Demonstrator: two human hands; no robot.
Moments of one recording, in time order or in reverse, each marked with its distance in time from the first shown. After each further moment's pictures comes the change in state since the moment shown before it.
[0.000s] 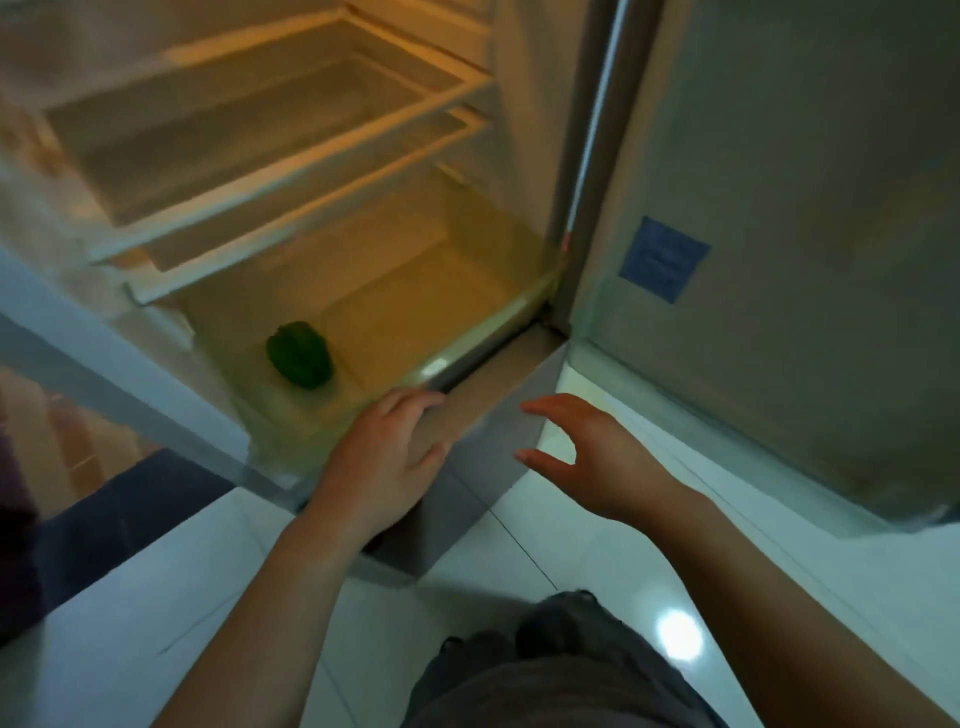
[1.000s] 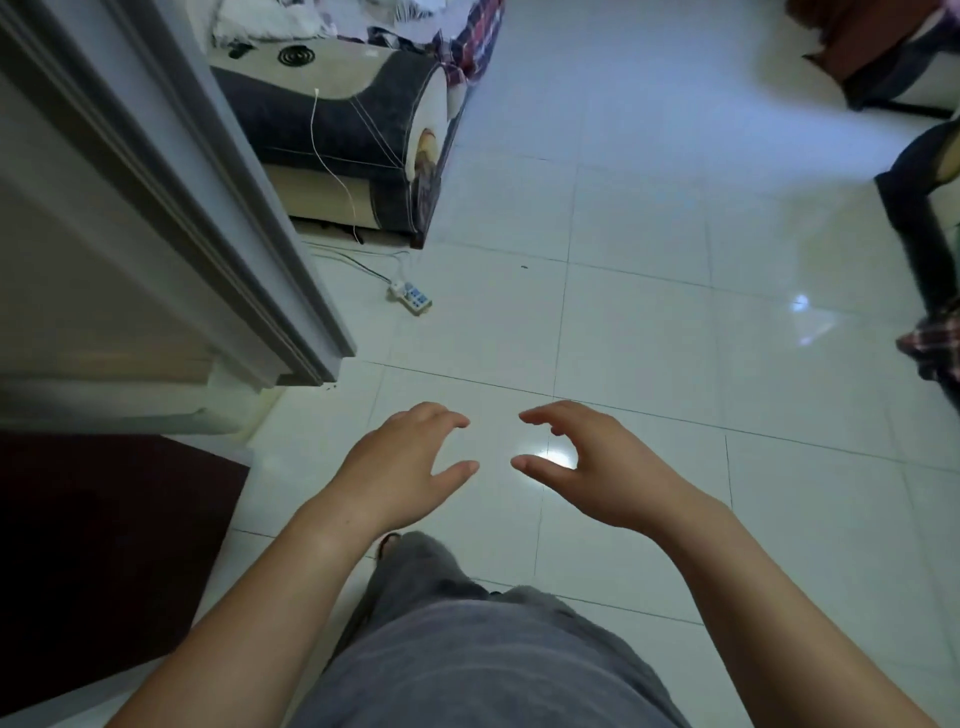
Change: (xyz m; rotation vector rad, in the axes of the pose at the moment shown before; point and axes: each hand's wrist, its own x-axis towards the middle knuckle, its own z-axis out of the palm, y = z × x) left_hand -0.051 0.491 0.361 0.204 -0.704 0.513; right_hand -0.472 0.327 -0.193 0.143 0.190 0.692
